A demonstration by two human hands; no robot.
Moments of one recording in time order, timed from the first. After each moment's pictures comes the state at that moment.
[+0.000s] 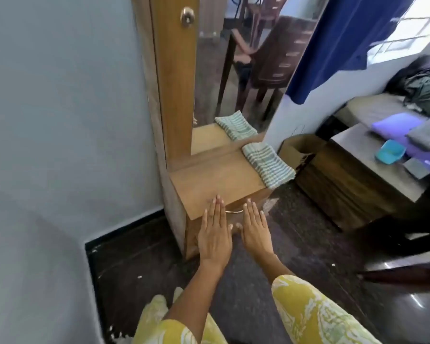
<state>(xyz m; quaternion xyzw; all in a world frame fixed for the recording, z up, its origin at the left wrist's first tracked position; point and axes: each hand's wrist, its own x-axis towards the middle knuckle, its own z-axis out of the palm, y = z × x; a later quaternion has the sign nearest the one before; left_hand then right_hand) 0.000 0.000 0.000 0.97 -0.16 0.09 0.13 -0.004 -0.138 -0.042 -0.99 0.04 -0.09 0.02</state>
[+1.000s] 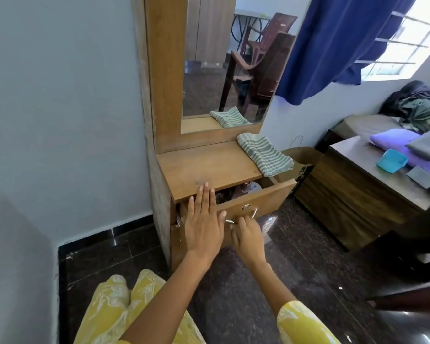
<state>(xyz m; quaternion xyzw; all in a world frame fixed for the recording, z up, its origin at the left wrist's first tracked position) -0.008 -0.016 -0.045 0.98 -0.13 0.11 0.13 -0.025 -0.160 -0.115 -0.96 -0.01 -0.20 0.17</state>
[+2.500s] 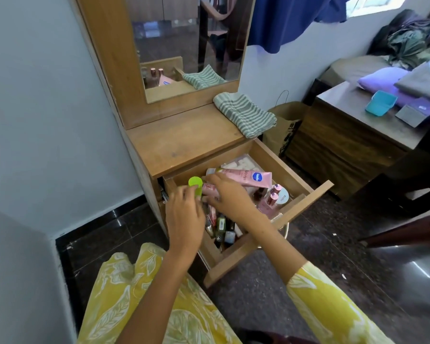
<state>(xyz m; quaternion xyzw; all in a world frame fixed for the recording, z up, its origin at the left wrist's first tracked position) -0.047 -0.007 -0.046 0.93 -0.12 0.13 0.33 -0.028 -0.139 -0.029 -0.97 -0.05 -0.01 0.24</state>
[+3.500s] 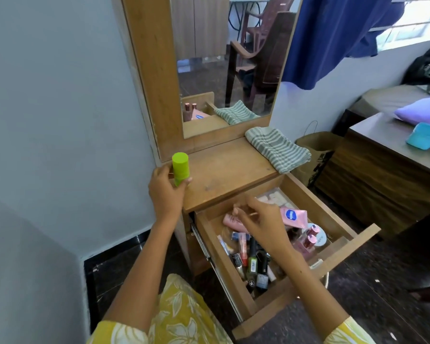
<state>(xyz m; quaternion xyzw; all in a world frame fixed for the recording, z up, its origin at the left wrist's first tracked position) 0.090 0.062 -0.008 0.85 -0.03 0.23 0.47 -0.014 -0.137 -0.021 -0.89 -0.06 -0.19 0.41</state>
